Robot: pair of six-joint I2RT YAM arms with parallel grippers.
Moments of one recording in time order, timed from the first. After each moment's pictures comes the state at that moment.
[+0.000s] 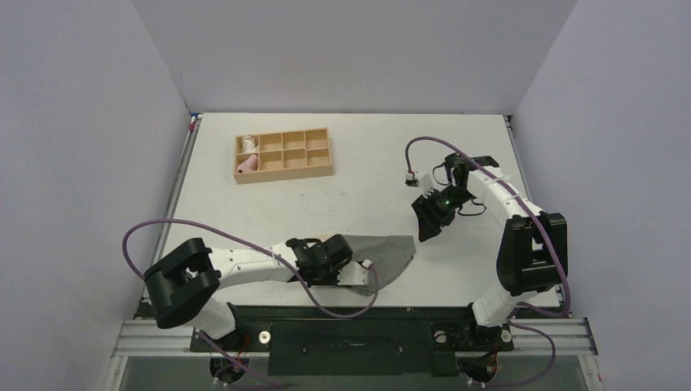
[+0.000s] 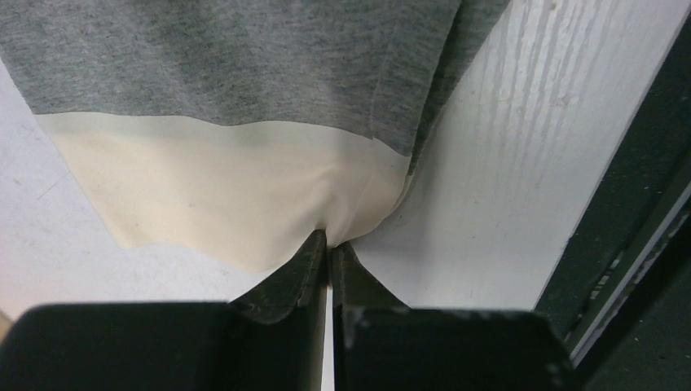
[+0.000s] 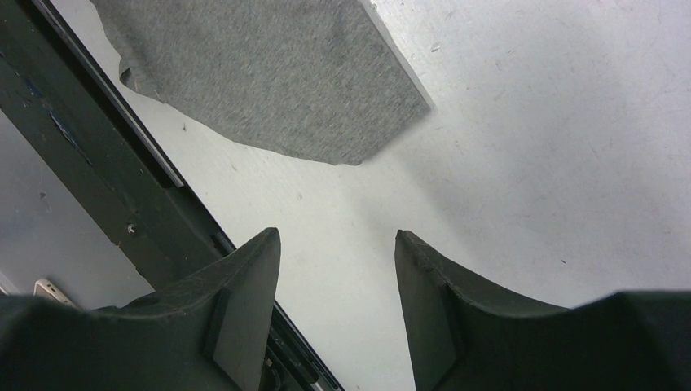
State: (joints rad) left arm -1.09 1.50 0.76 -0.49 -0.13 0.55; right arm 0.14 1.63 1.20 -1.12 -0.57 -0.70
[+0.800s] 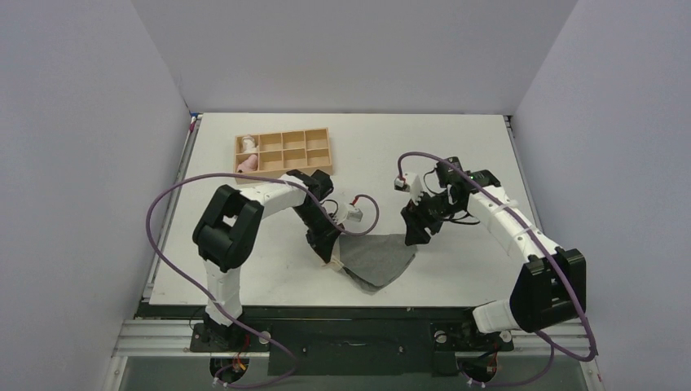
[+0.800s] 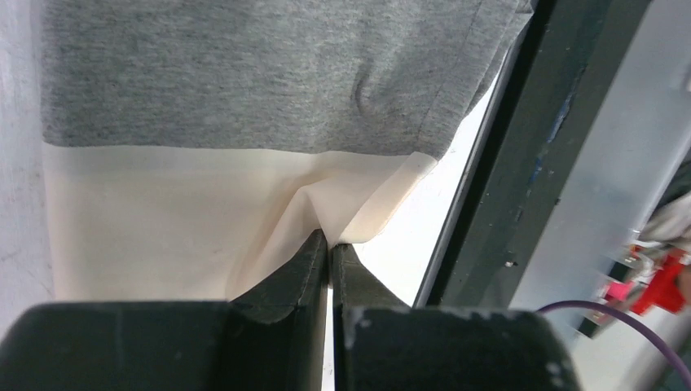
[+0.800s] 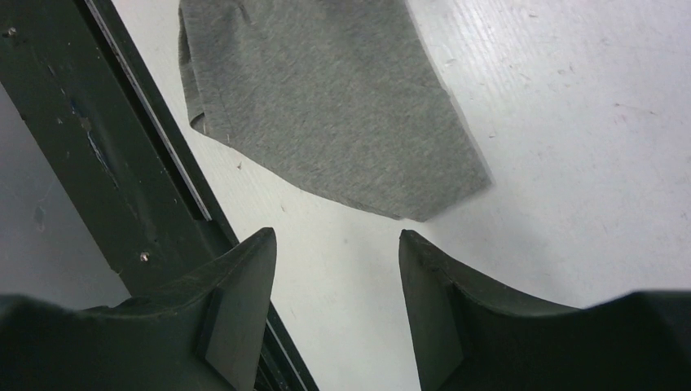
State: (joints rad) left arm -0.58 1.99 1.33 -1.02 0.71 0.60; right arm 0.30 1.38 1.08 -0.99 -0.63 -0.62
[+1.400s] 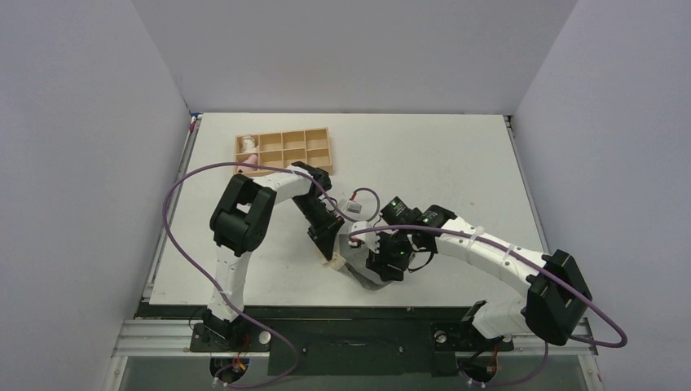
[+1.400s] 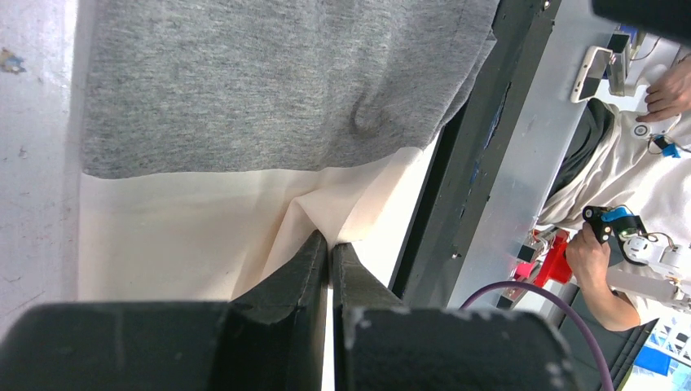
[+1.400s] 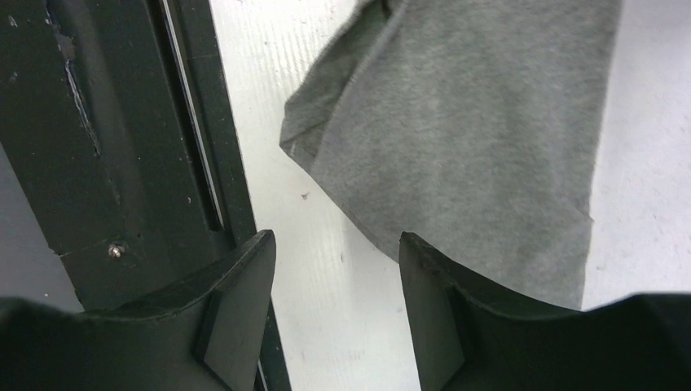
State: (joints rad) left arm -0.53 2.16 1.49 -1.19 0.82 0.64; right arm 0.84 1.36 0.94 -0.81 -0.37 -0.56
